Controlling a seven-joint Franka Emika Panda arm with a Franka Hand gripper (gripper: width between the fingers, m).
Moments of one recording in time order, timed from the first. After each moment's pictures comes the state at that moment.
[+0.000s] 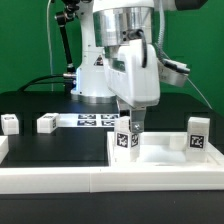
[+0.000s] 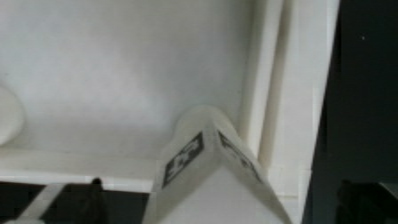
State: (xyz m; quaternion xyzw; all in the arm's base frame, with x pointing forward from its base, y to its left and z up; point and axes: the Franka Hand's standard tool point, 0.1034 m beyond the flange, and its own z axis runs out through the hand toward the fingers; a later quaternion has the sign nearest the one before) arm 0.618 0.008 0.082 -0.76 0.65 0.00 0.05
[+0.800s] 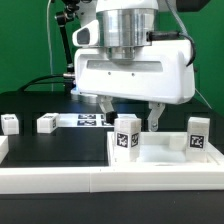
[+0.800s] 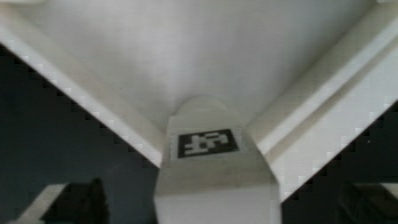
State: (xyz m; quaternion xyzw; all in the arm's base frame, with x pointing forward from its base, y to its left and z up) arm 0.617 0.006 0.081 -0.93 0.37 -0.02 0.03
